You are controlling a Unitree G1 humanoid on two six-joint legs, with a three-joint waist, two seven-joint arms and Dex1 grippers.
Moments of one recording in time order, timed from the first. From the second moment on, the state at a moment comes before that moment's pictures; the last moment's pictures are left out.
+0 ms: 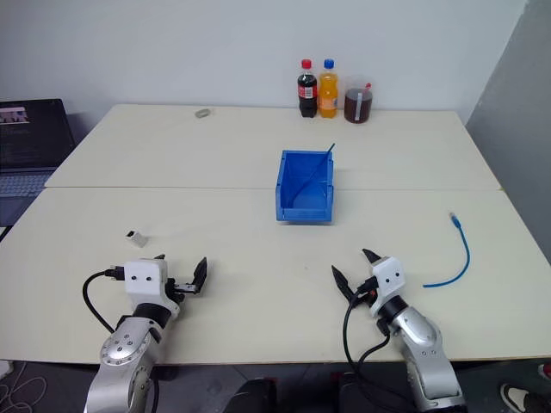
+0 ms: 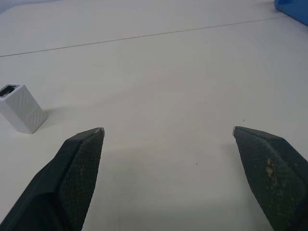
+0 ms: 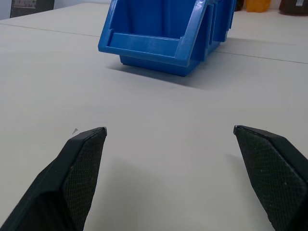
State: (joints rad) left arm 0.11 0.25 0.20 -0.19 -0.12 0.15 -0.19; right arm 0.06 -0.22 0.08 -0.13 0.17 0.01 0.46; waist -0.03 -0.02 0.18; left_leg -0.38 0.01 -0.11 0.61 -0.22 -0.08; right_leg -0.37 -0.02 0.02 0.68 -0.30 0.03
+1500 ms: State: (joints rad) left arm -0.11 0.46 0.00 -0.33 -0.41 0.35 -0.70; right arm 0.11 -0.32 -0.10 -0.32 0.25 0.11 0.43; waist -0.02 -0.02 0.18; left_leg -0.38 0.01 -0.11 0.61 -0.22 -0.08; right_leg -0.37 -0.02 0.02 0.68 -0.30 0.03
